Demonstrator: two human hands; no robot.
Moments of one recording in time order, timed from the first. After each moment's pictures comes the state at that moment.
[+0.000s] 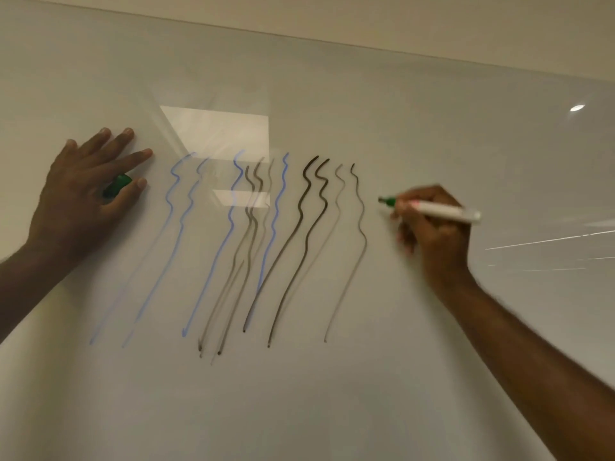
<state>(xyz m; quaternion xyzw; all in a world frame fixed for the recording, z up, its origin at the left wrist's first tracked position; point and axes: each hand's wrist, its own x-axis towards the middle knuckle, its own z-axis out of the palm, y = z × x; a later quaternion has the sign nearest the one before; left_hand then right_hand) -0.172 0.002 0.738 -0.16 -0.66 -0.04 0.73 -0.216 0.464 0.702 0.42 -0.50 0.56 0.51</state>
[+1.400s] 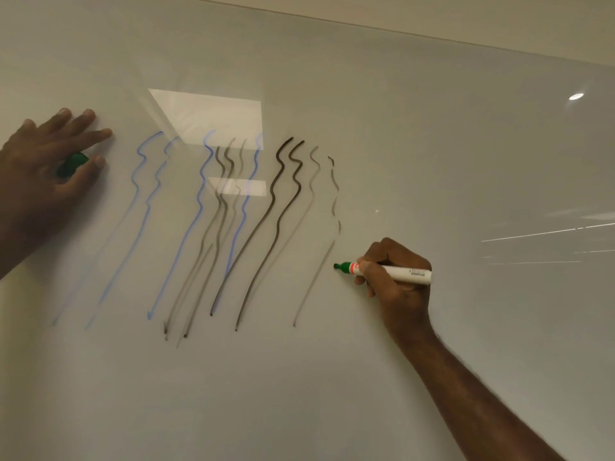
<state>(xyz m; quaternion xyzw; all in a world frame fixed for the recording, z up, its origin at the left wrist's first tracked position) -0.207 -0.043 0.751 -0.17 -0.67 -0.09 0.72 -0.228 0.456 0.625 0.43 -0.52 0.56 0.49</state>
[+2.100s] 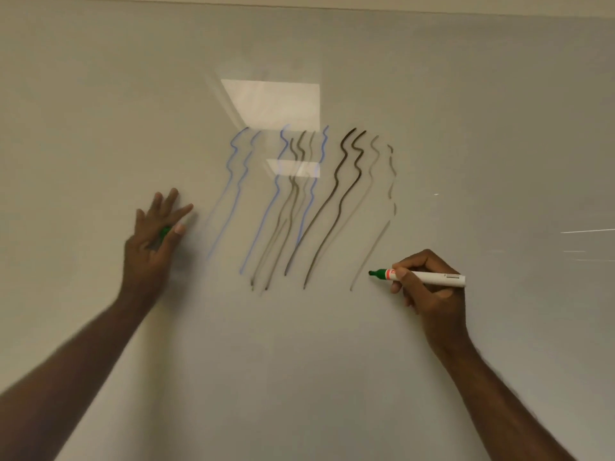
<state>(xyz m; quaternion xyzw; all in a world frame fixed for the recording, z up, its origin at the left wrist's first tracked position) -0.135 0.035 0.592 -0.16 -0.67 -0.32 0.65 -0.200 0.444 0.581 0.43 -0.54 0.62 0.37</state>
